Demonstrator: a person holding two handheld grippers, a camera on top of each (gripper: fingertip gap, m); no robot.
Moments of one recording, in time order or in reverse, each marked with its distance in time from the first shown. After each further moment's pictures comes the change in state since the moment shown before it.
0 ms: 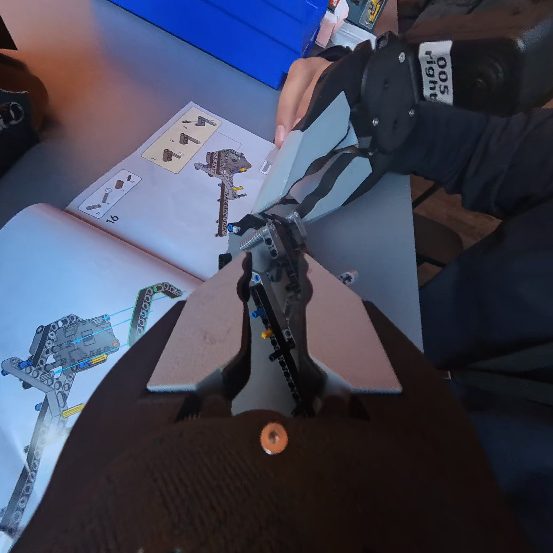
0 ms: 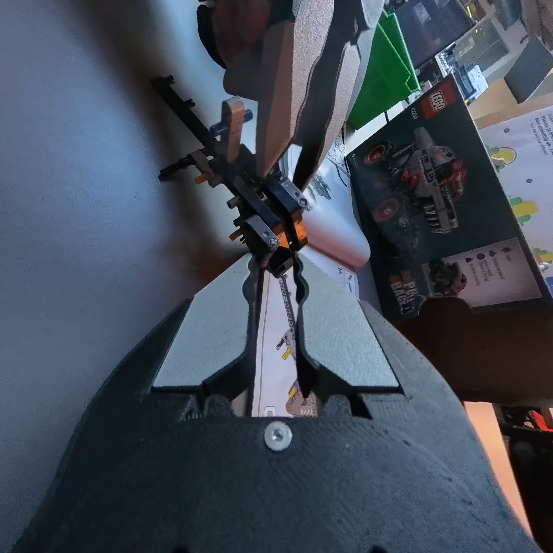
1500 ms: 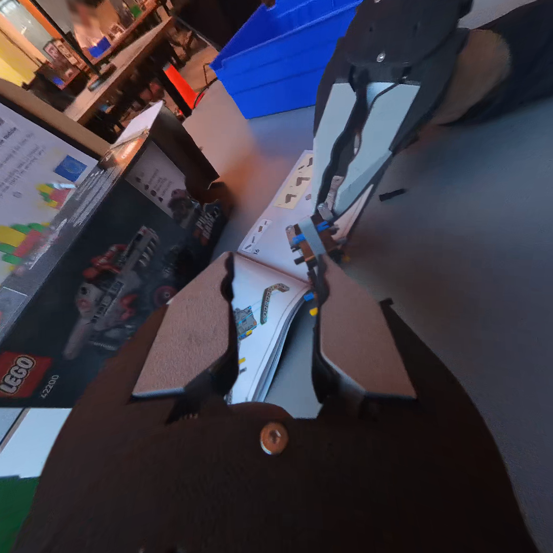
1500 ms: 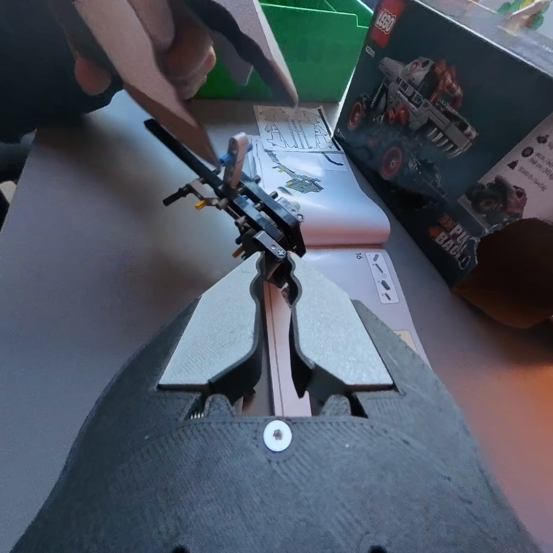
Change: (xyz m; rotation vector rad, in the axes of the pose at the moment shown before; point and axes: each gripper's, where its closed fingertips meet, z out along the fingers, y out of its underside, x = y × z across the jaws) left arm -0.029 -0.029 -0.049 0.069 -0.531 0.538; right arm 0.029 -0.003 0.006 0.057 -0.100 0.568
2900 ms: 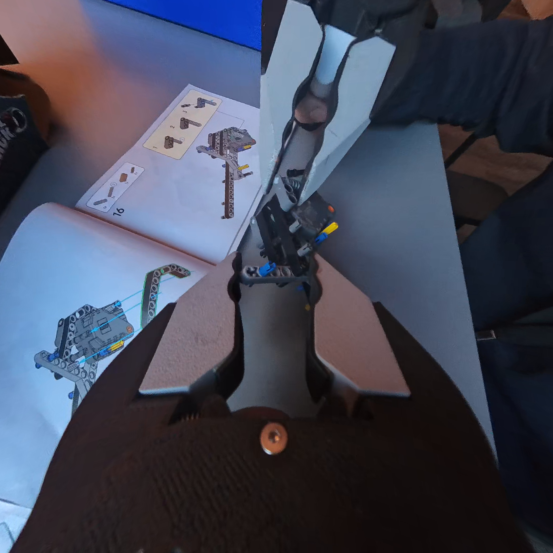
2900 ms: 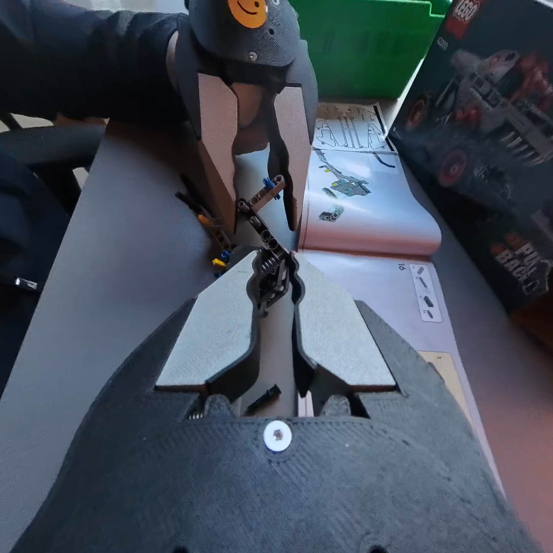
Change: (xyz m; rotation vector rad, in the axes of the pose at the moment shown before) left arm 0.063 0.029 0.026 -0.078 0.510 -0.375; right arm -0.027 -0.001 0.000 -0.020 -0.168 -0.016
